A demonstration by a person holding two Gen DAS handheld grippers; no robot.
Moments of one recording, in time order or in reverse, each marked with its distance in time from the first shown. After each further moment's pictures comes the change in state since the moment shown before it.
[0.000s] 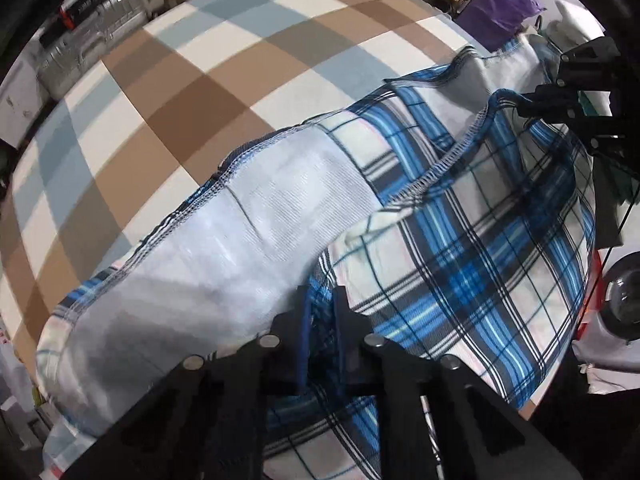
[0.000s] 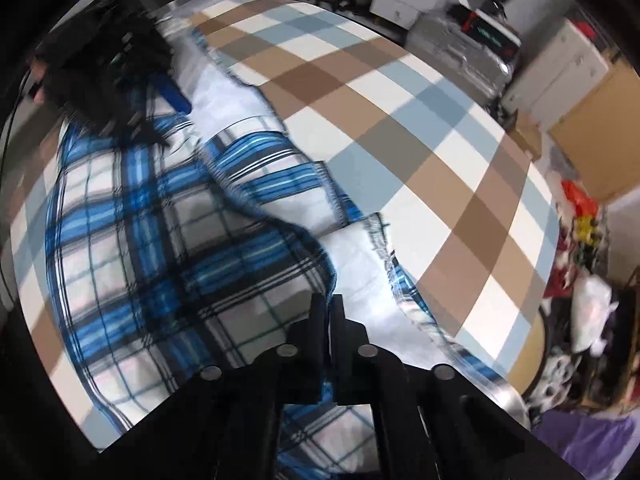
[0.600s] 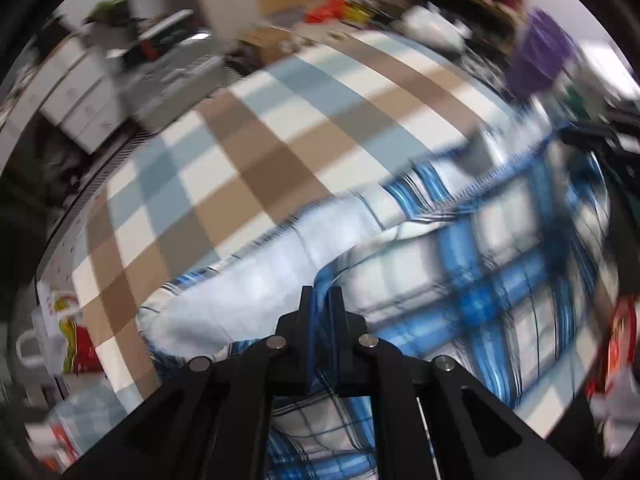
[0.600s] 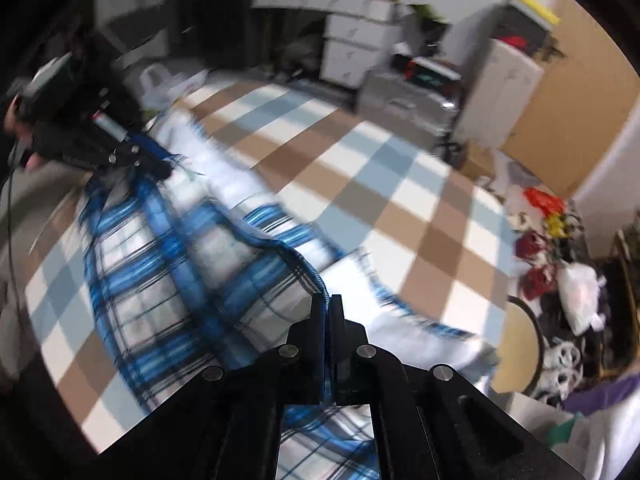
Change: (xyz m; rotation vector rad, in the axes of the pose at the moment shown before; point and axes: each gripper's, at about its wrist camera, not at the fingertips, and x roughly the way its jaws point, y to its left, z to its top) left arm -0.064 -0.024 -0.012 -0.173 -0.207 0.279; right arm -0.070 -0.006 -0.019 0.267 -0.273 -0.084
